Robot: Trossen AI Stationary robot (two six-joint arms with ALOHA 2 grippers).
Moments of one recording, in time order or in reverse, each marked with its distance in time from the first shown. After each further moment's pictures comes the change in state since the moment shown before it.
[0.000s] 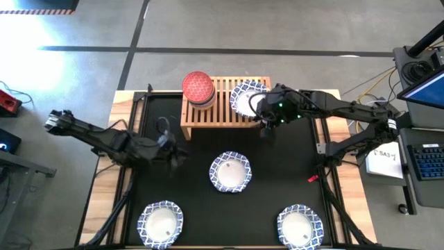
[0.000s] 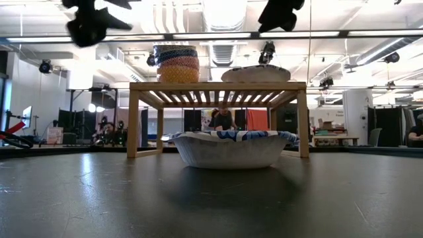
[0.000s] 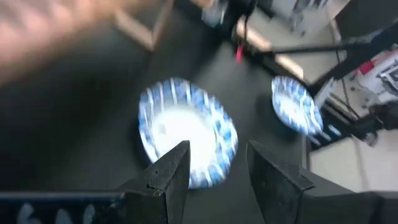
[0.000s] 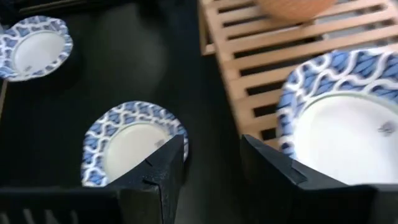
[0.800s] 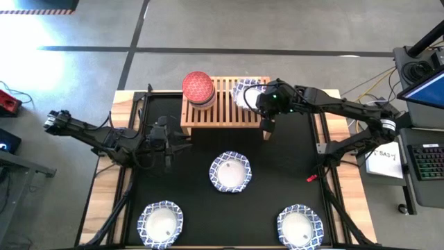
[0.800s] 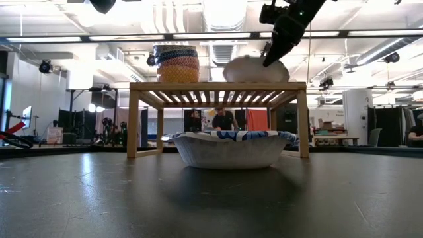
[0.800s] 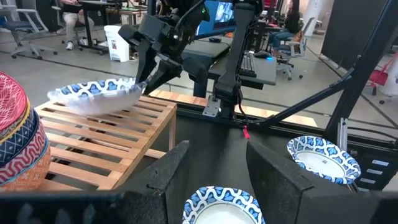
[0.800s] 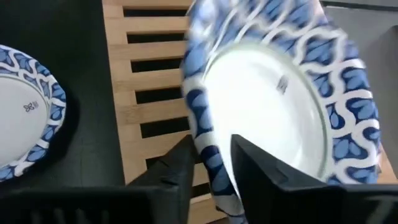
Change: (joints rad) left arm 0.000 -0.069 0.000 0.309 -0.185 0.588; right arm -0.173 0.016 -0.151 0.094 0.159 -0.328
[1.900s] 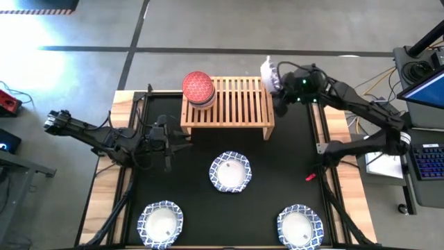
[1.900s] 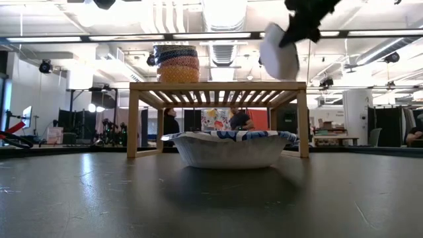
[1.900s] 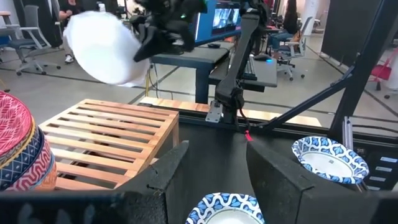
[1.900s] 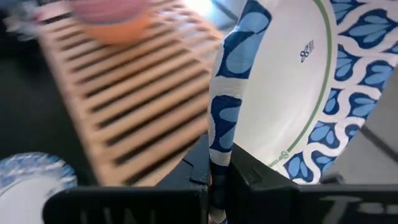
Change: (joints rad) left arm 0.000 0.000 0.000 0.030 -0.002 0.074; right arm -0.187 -0.218 -0.034 0.032 -0.075 0.282
